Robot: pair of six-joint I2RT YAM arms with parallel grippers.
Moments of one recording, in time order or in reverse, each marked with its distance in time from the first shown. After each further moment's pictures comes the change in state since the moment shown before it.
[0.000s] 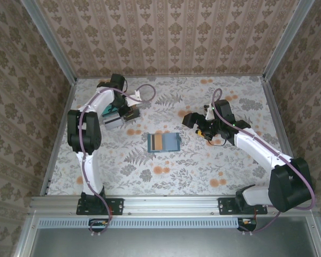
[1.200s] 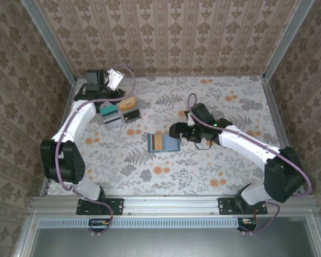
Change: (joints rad) left arm 0.053 -0.505 -0.357 0.501 -0.142 -0.599; right arm 0.266 0.137 0.137 -0.137 0.223 -0.110
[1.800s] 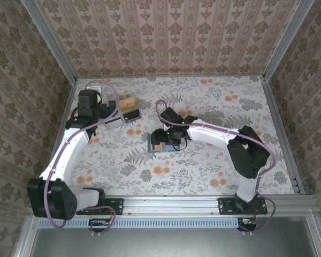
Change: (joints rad) left arm 0.002 -0.378 -0.339 0.001 -0.283 -0.505; right arm 0.161 0.381 0.269 -0.041 0.050 0.014
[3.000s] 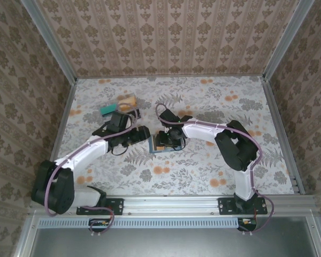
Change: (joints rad) left arm -0.323 0.119 -0.257 0.063 0.465 -0.595; right arm -0.042 0.117 0.013 -0.015 -0.023 0.018
